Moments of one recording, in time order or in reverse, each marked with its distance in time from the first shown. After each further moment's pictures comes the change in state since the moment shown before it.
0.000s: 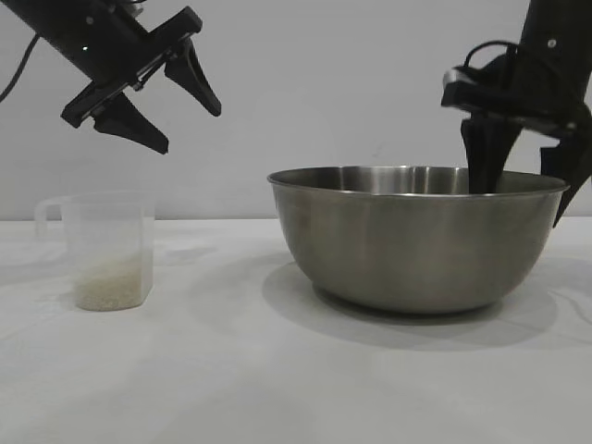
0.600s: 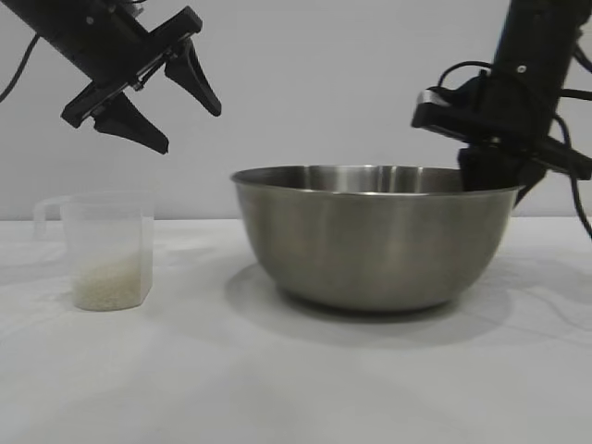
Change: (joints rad) left arm 0.000 0.000 0.000 0.000 0.000 0.000; right arm 0.125 0.007 0.000 0.055 -0.022 -0.003
